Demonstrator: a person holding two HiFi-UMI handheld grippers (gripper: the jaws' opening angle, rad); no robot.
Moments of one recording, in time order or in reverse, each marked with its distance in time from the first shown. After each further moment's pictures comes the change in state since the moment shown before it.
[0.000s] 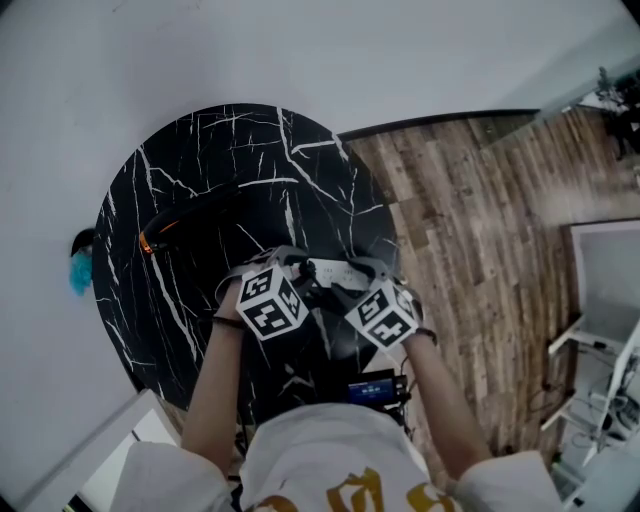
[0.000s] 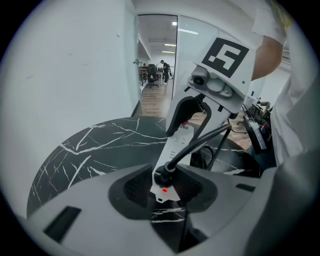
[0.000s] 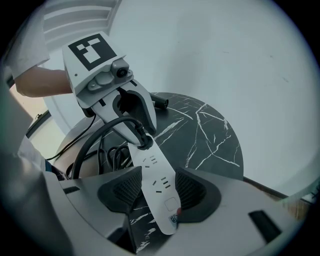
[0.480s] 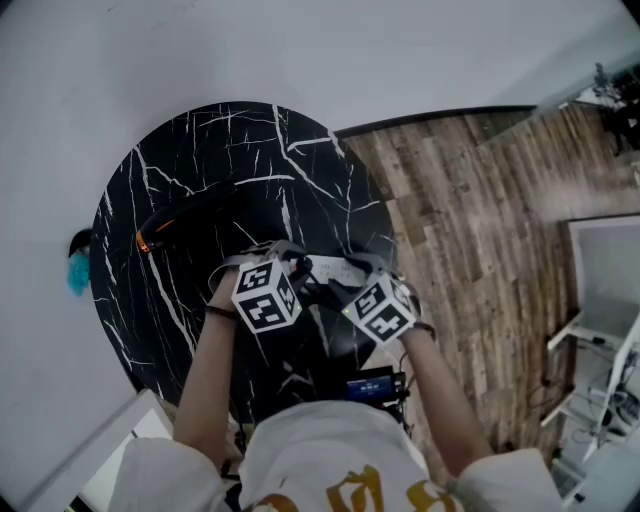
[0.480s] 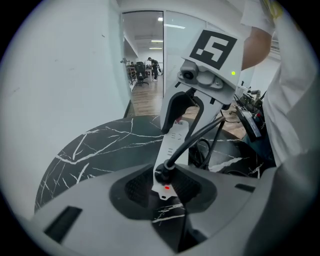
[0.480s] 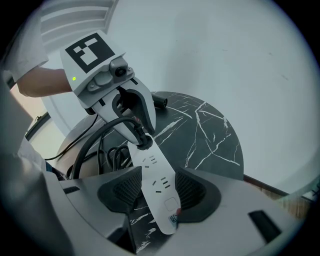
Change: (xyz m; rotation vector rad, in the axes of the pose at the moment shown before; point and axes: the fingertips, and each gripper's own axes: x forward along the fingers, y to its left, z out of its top) left arm -0.001 0.001 -0.002 0.124 0.042 -0.043; right arm 0.000 -0.002 0.002 0.015 0.011 0.004
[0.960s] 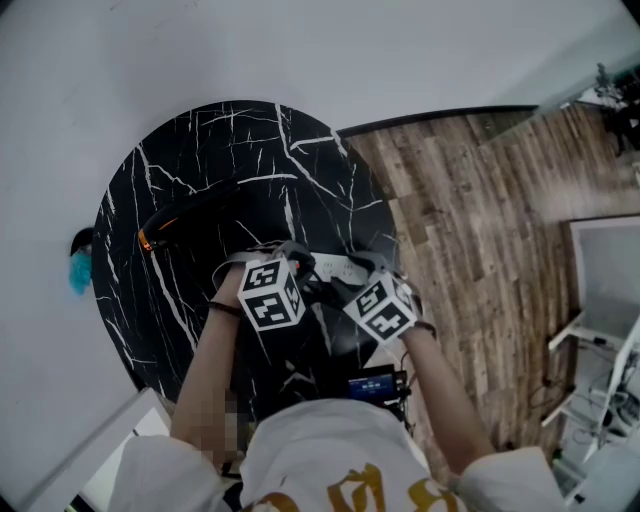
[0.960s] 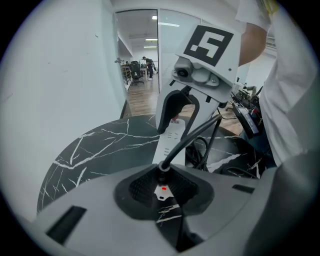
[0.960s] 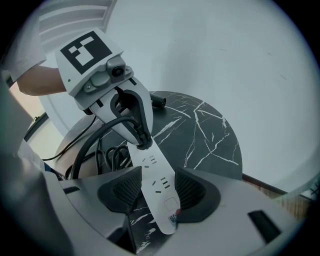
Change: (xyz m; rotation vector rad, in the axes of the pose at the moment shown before) left arm 0.003 -0.003 0.002 0.056 0.017 -0.018; right arm 0.001 -0.002 0.001 0.011 0.009 -0.017
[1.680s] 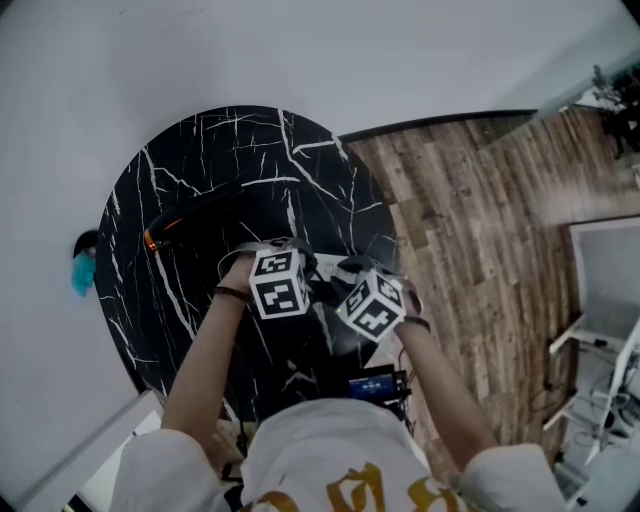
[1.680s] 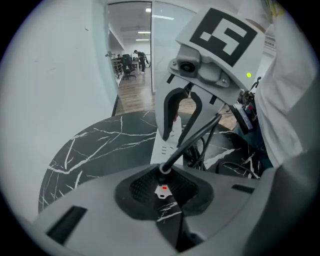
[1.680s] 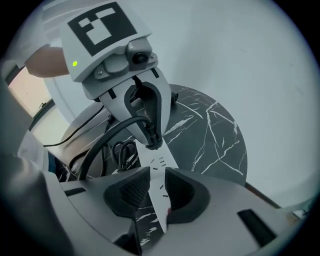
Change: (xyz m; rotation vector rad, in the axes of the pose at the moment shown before) left arm 0.002 -0.001 -0.001 0.040 0.083 -0.079; right arm 0.005 0.016 0.001 -0.122 0.097 0.041
